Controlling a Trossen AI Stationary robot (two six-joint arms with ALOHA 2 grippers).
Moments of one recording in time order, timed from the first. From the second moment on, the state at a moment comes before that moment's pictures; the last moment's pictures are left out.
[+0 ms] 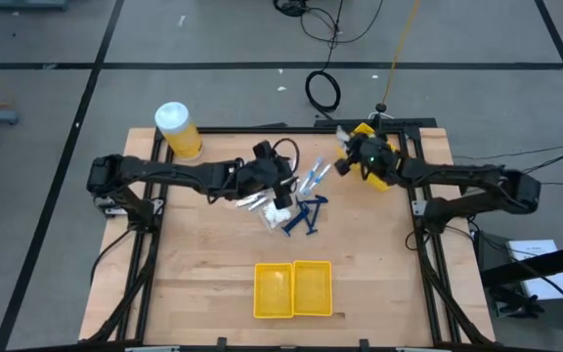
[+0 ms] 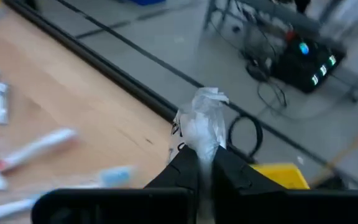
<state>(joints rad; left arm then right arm) 0.04 1.63 1.31 -0.22 -0.49 0.13 -0.49 1.19 0.57 0.14 0.49 0.05</state>
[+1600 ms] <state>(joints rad) 0.07 1.63 1.29 -0.21 -0.43 0.09 -0.76 1.09 0.32 0.52 0.28 0.13</state>
